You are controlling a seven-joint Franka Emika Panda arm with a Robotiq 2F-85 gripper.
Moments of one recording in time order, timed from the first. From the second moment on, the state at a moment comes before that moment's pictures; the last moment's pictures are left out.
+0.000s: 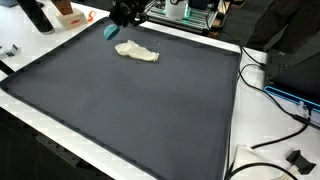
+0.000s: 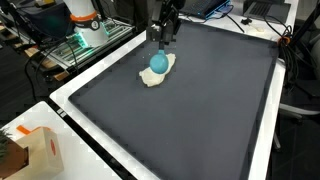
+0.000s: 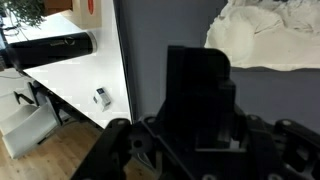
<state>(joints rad) 0.13 0.09 0.10 -2.26 -0.92 2.07 0.84</state>
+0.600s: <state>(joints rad) 0.06 -0.05 0.05 -2.37 -0.67 2.32 0.57</state>
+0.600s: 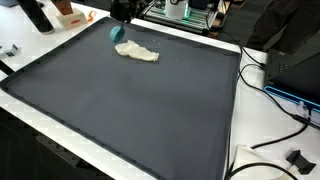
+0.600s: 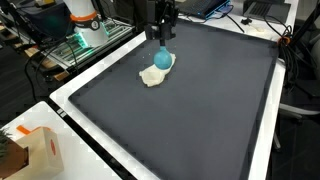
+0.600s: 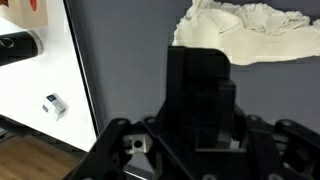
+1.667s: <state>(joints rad) 0.02 -0.18 0.00 -2.46 -0.26 2.44 0.13</state>
